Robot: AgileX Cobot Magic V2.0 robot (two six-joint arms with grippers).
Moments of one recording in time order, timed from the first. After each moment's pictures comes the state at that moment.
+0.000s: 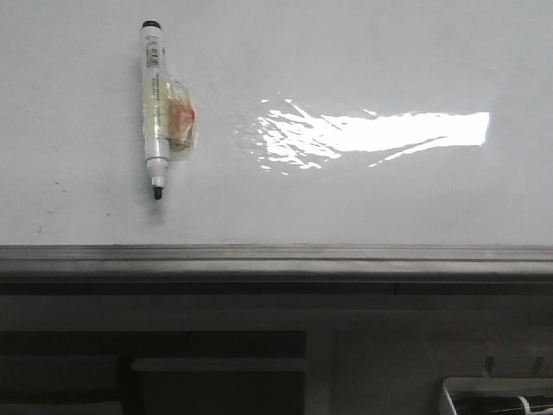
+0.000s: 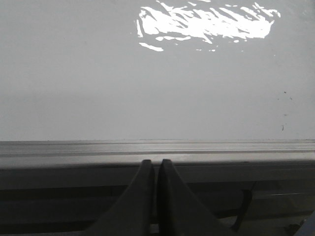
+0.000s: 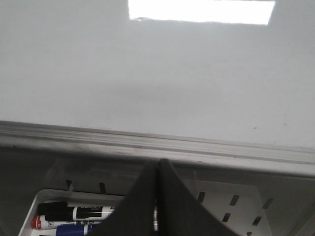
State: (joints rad) left arm -0.18 -0.01 0.00 -0.02 0.34 -0.13; right arm 0.06 -0.01 0.01 -0.16 0.35 0.09
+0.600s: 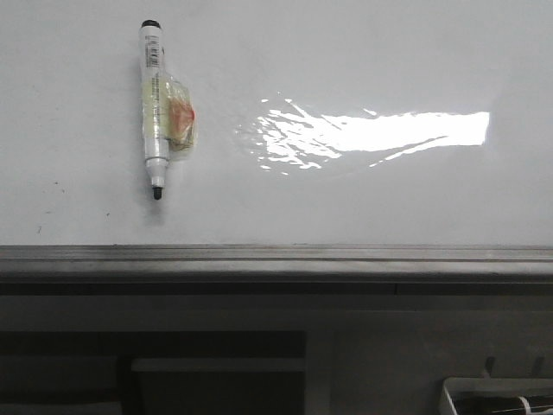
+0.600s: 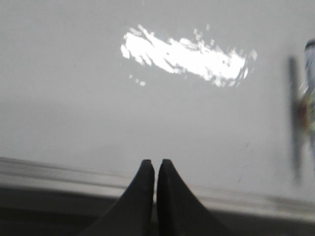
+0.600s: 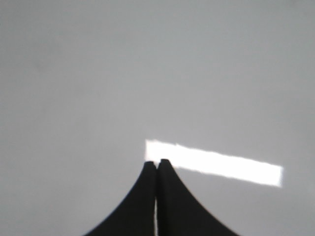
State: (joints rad) left arm -0.18 -0.01 0.00 -0.29 0.21 -0.13; right arm 0.06 -0.01 0.02 -0.33 -0.25 0.17
